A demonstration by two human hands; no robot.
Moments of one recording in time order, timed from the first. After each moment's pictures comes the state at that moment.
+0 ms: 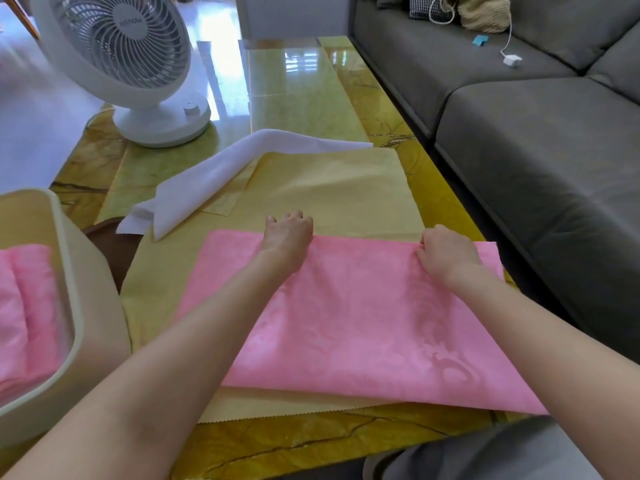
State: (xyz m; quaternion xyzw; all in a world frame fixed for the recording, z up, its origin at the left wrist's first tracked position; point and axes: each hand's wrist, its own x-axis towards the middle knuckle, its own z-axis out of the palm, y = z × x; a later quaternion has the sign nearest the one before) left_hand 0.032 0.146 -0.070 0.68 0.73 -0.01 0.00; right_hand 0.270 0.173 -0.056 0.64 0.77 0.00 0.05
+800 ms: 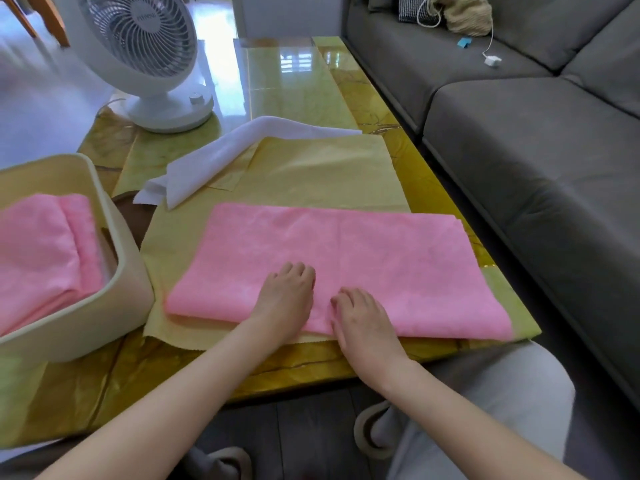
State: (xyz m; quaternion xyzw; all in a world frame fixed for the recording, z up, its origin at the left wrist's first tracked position) left_hand 0.072 -0.021 -0.072 0.73 0.68 -0.01 0.05; right_hand 0.218 -0.034 -0.083 0.51 0.85 -0.10 -0.07
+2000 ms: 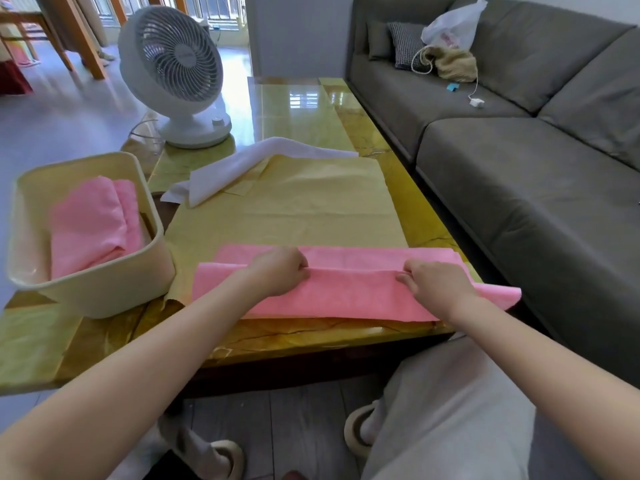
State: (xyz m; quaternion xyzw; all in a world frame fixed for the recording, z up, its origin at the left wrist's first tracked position) left_hand 0.066 -0.040 -0.015 0.69 0.70 0.02 0.19; right_hand 0.322 0.002 -0.025 0.54 0.84 0.01 0.03
